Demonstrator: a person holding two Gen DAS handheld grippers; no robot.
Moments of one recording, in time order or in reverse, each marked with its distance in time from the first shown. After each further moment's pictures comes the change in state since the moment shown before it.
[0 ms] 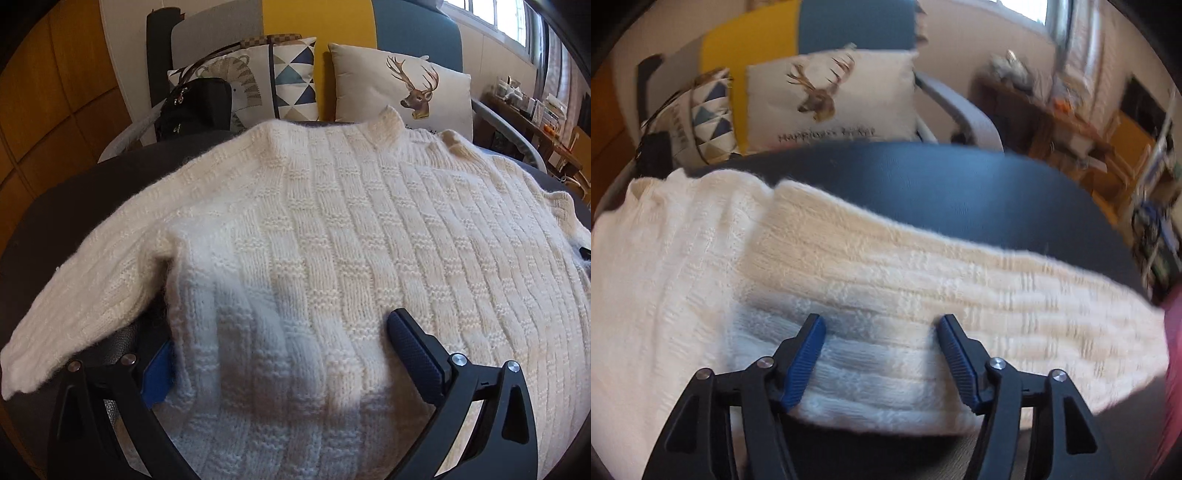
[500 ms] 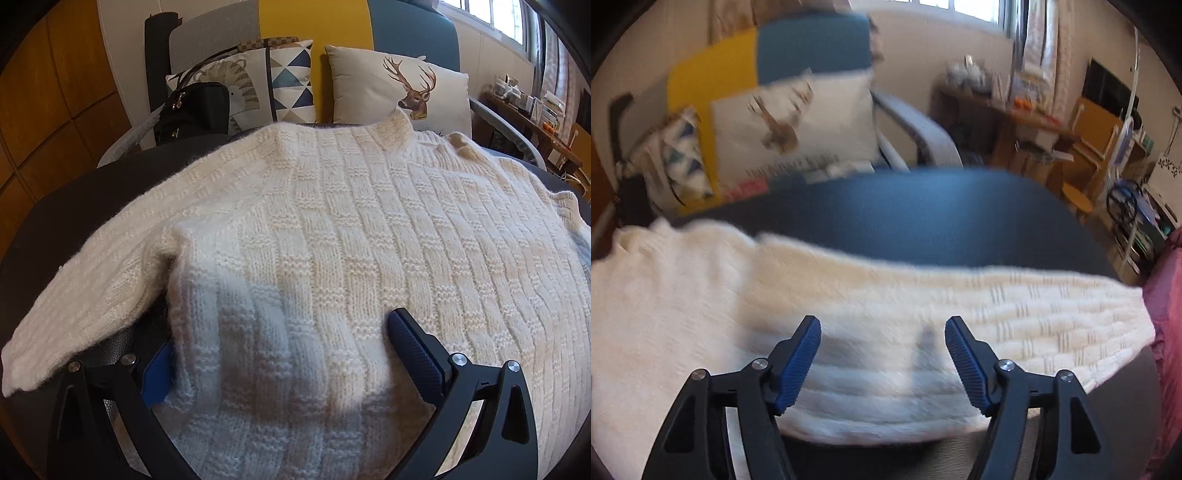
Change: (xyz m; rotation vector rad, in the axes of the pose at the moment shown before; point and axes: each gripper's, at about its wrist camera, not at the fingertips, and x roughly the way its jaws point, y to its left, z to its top) left arm 0.003 -0.004 0.001 0.006 -0.014 -0.002; right arm -0.035 0.000 0.011 0.160 -0.120 0.007
